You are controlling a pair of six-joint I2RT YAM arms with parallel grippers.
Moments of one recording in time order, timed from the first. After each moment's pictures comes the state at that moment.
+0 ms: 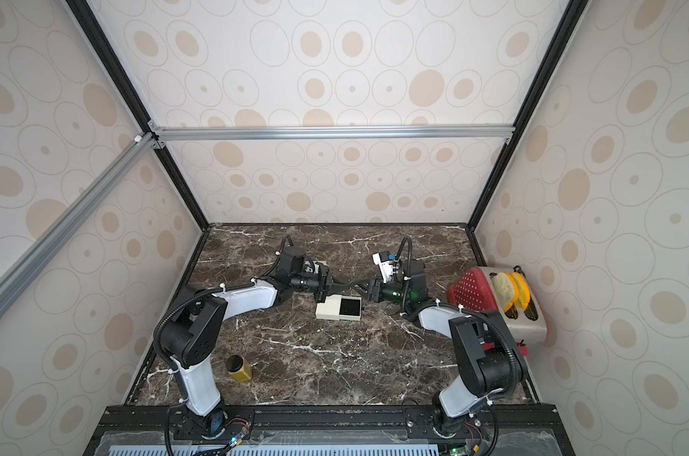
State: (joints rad) left arm -0.52 1.86 1.09 0.30 0.89 -1.61; right arm 0.37 1.57 0.69 0.54 -0.88 0.50
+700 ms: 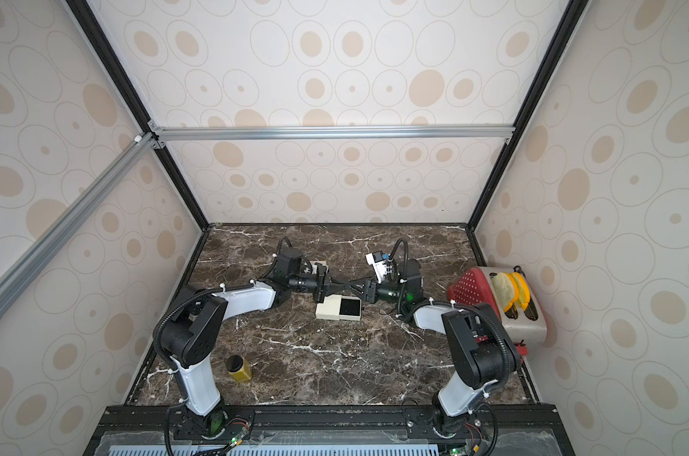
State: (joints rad) left arm -0.50 1.86 1.06 0.36 0.92 -1.63; right arm 0.40 1.63 0.69 0.69 -0.95 0.52
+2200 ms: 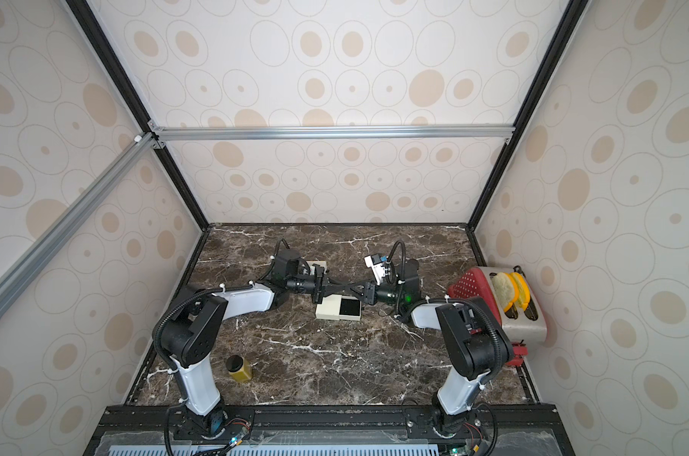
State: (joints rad) left arm -0.49 1.86 1.03 0.41 0.92 -1.65; right arm 0.40 1.70 0.69 0.74 -0.98 0.55
